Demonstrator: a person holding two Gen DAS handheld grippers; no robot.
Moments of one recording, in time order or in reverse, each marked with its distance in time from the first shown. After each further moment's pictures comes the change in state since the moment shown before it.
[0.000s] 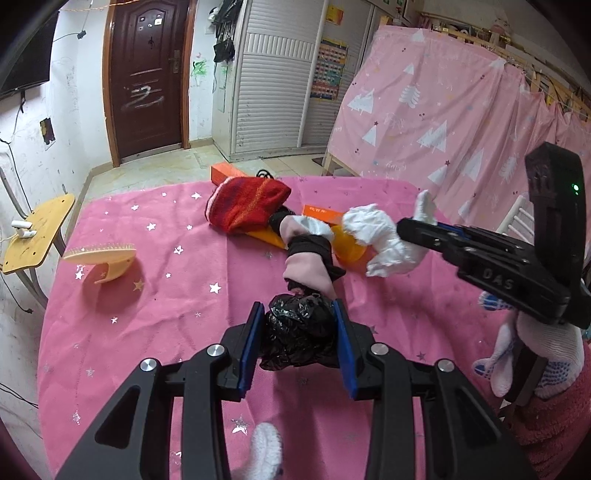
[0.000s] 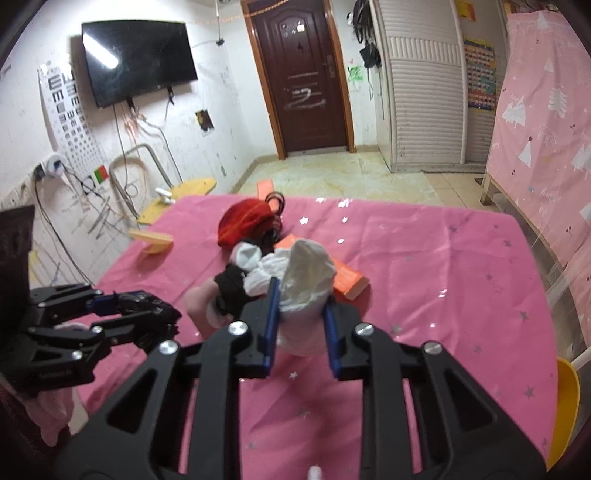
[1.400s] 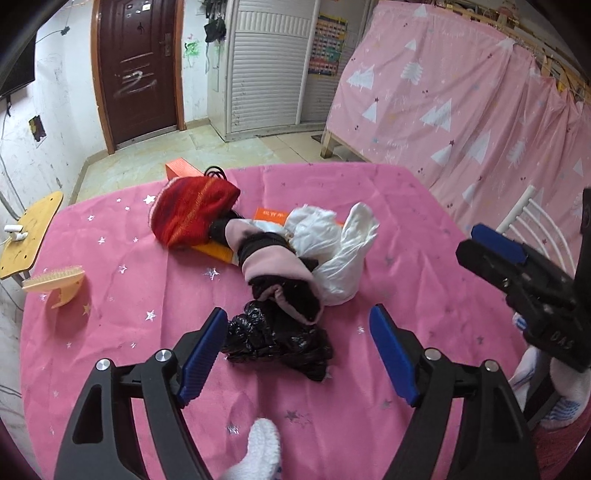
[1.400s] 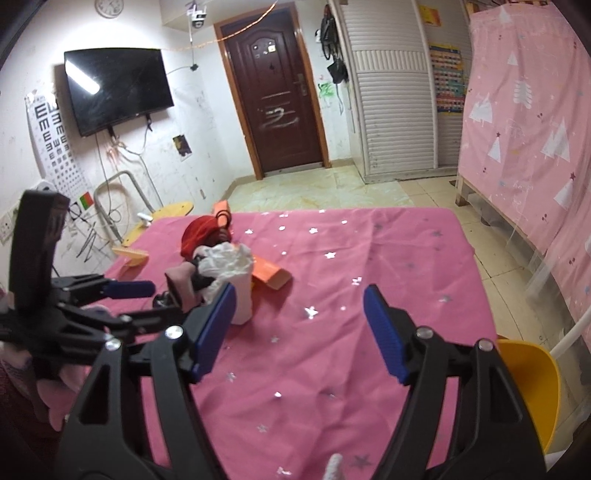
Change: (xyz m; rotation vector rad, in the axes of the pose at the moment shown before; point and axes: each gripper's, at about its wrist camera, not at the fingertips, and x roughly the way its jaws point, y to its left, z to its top) left arm 0.053 -0.046 0.035 0.023 0.118 0.016; right arm -0.040 -0.058 -0.016 0.059 -0.061 -0.058
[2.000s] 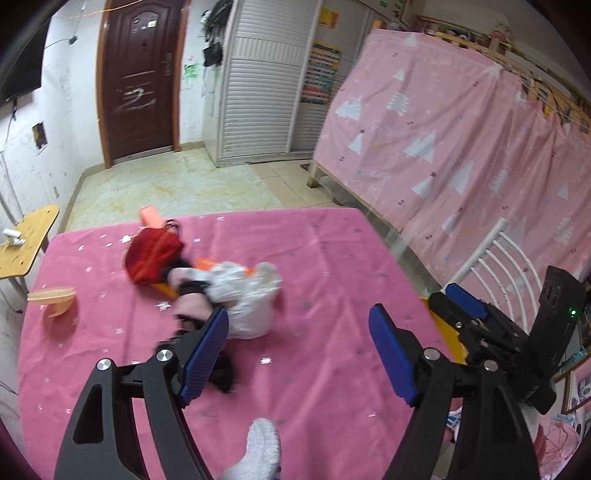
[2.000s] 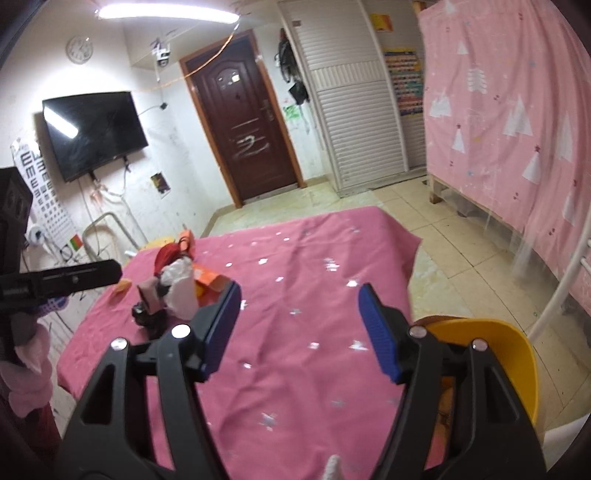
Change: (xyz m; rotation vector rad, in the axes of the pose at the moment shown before) left arm -0.056 -0.060 0.023 -0.058 -0.112 -0.031; right arm -0.053 -0.071 -0.025 0.131 -0.097 -0.041
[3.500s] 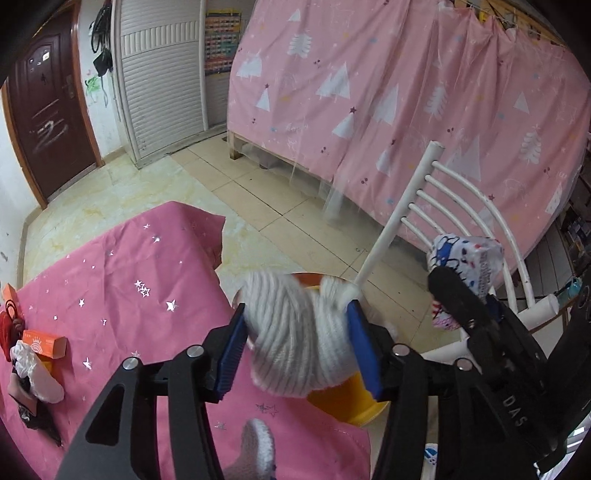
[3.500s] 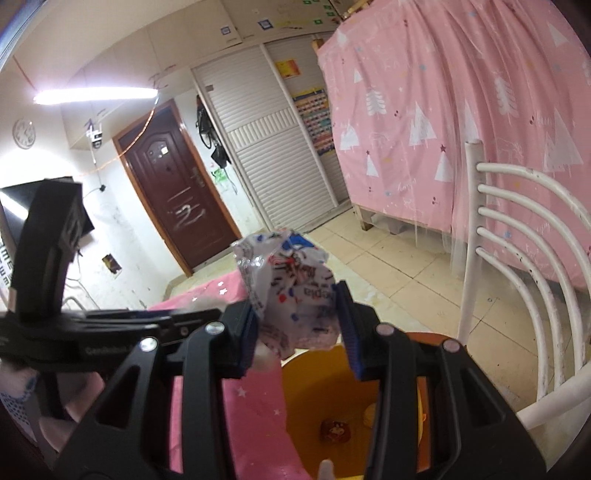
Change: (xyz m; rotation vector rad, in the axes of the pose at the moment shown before) left arm 0.104 -0.252 0.013 0.270 0.155 -0.122; right arm -0.101 -0.156 -0.002 0.250 -0.224 -0.191
